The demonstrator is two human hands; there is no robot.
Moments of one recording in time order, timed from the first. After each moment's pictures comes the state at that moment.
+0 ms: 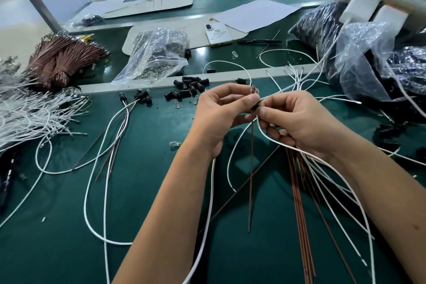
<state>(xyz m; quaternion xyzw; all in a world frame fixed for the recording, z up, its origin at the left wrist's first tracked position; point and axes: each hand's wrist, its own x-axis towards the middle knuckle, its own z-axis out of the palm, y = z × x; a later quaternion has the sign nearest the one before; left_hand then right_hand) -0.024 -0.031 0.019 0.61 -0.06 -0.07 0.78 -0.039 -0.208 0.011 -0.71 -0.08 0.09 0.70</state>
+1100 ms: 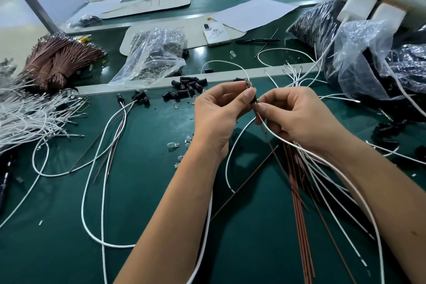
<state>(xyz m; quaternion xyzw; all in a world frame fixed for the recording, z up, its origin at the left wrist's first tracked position) -0.025 -0.046 0.013 0.56 -0.02 0.01 0.83 -0.038 -0.207 0.009 -0.75 -0.07 0.02 0.66</state>
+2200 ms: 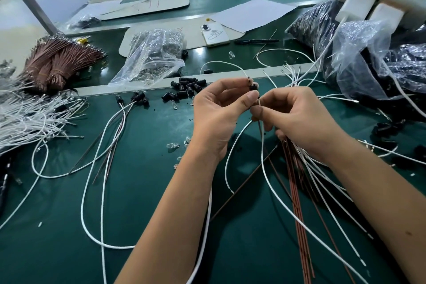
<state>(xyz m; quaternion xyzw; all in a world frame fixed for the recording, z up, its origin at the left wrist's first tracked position) -0.026 -0.046 0.016 0.57 -0.07 0.03 0.82 -0.036 -0.210 0.003 -0.77 -0.11 -0.03 0.63</state>
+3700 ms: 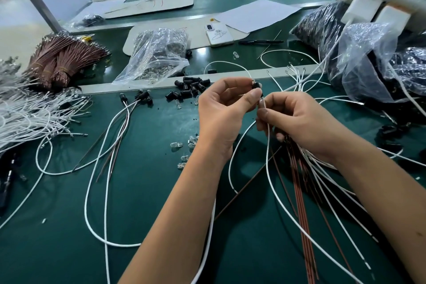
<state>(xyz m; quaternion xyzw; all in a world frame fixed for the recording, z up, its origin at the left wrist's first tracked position) -0.028 -0.048 0.017 0.58 -0.04 0.05 0.81 -0.036 -0.212 0.006 -0.77 -0.13 0.06 0.62</state>
